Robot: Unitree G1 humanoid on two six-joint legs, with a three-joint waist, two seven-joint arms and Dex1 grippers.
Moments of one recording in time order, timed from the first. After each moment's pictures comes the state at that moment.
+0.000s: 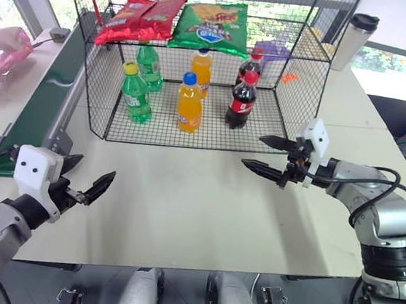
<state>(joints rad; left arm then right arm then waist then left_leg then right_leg) 0.30 0.61 0.51 -0.70 -0.68 0.65 -0.43 -0.46 -0.65 -0.05 -0.14 0.48 0.61 0.93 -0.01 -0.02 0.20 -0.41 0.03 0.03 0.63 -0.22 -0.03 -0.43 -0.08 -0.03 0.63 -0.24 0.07</state>
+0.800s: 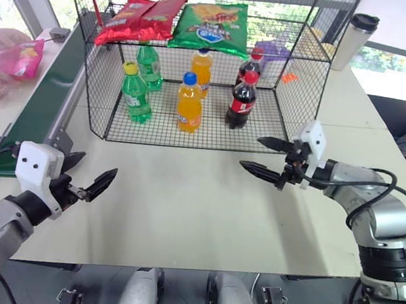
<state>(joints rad) 0.26 0.61 0.50 -0.69 -0.69 0.67 -0.43 -0.45 -0.65 -0.02 -0.13 0.47 0.57 0.93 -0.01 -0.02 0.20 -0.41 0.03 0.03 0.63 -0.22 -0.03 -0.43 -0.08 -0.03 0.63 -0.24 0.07</state>
